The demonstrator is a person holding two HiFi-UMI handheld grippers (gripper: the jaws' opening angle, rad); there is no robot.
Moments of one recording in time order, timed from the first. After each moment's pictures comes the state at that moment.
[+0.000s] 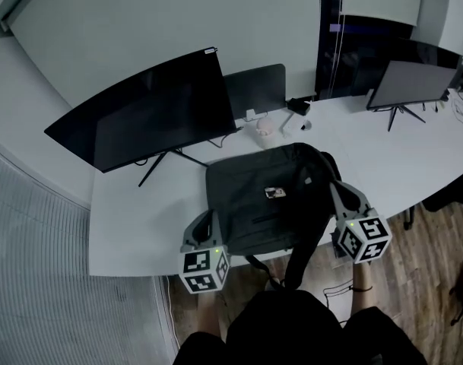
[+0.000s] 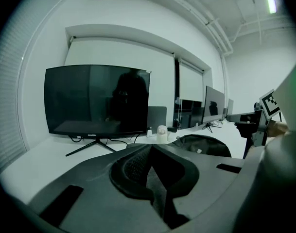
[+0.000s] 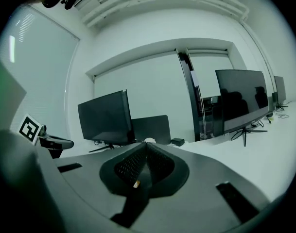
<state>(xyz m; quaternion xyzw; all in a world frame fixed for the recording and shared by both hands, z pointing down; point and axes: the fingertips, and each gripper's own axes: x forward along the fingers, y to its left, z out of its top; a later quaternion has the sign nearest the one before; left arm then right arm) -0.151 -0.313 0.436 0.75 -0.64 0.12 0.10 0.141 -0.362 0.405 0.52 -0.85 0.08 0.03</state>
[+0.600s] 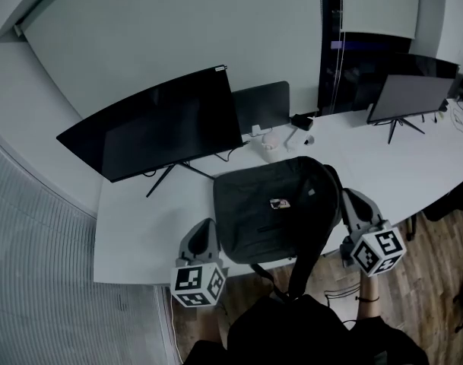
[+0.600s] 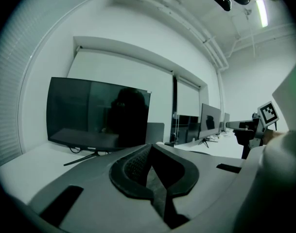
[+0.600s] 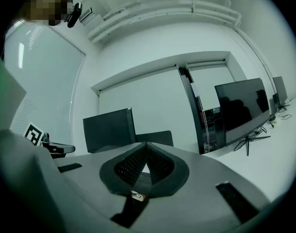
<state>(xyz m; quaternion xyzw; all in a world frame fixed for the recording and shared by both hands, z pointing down) -0.165 -0.291 0.384 0.77 -0.63 0.04 0.06 0.149 -0.335 0.349 0.51 -0.86 0.05 -0.04</state>
